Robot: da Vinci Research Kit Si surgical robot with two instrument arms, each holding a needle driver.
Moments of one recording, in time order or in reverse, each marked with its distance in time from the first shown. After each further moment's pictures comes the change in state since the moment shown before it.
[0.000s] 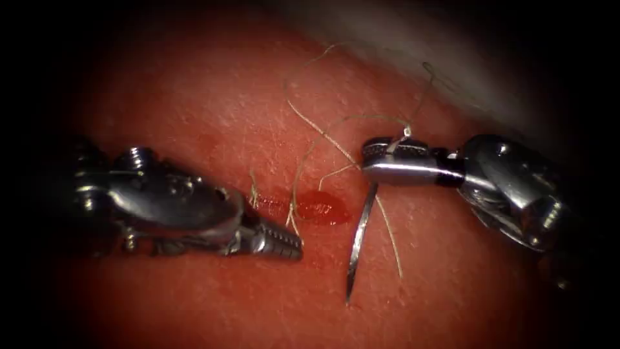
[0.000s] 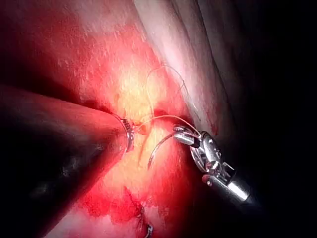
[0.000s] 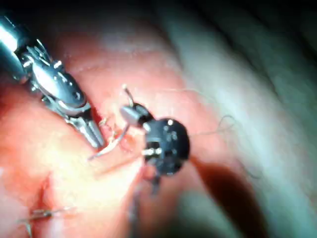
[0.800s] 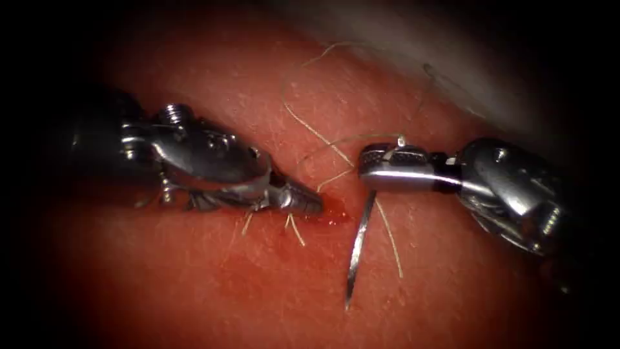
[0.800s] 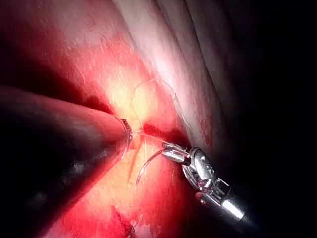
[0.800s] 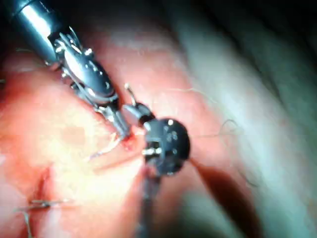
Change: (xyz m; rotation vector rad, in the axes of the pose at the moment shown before) right arm 0.000 -0.001 0.000 -0.006 -0.031 -0.045; left arm 0.001 -0.003 0.002 0.189 -0.110 -0.018
